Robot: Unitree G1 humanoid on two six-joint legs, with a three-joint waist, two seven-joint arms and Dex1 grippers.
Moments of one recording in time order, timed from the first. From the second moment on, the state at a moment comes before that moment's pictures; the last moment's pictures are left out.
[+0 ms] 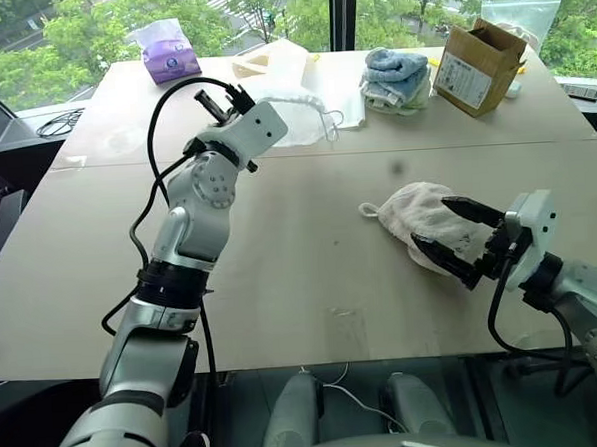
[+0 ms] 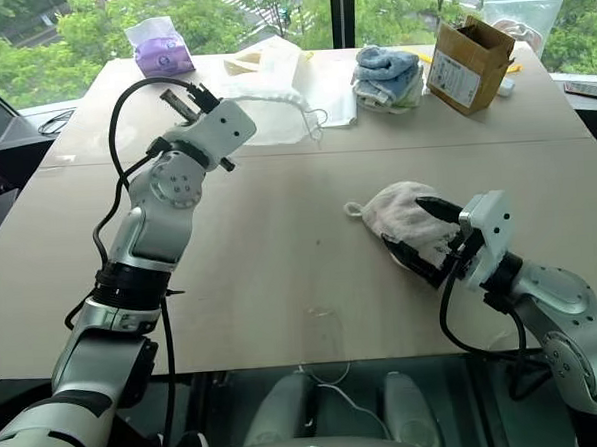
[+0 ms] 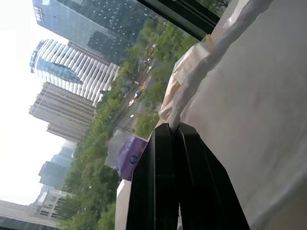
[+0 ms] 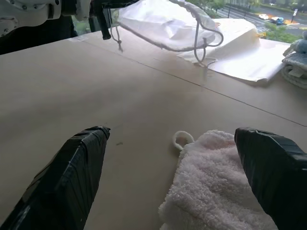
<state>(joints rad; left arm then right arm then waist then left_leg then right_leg) -0.73 0.50 -0.19 0.10 0.52 0.32 -0.24 0.03 -0.58 -0.17 -0.61 0.60 0.47 0.62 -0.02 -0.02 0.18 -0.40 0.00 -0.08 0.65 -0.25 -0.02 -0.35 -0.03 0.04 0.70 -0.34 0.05</state>
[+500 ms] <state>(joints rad) -0.73 0.40 -0.04 0.07 0.32 0.54 -0.30 -0.14 -0.55 -0.39 -0.41 0.89 0.86 0.29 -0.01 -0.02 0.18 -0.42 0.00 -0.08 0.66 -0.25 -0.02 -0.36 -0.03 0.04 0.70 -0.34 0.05</state>
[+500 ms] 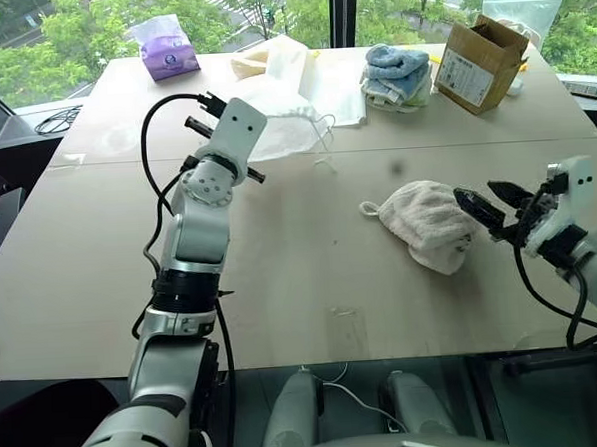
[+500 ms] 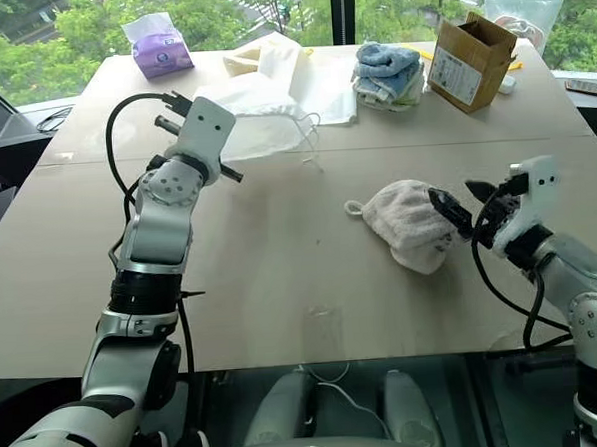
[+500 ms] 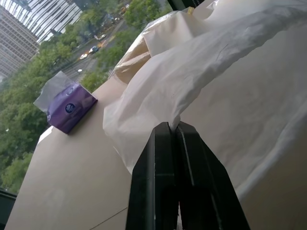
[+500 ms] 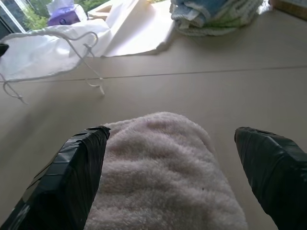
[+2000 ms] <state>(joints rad) -0.73 0.30 0.03 -0.06 -0.07 0.85 -0.46 -0.31 -0.14 -0.33 -0.20 1.28 1.01 0.19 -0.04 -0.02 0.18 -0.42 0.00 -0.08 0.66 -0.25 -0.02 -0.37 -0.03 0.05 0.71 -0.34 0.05</state>
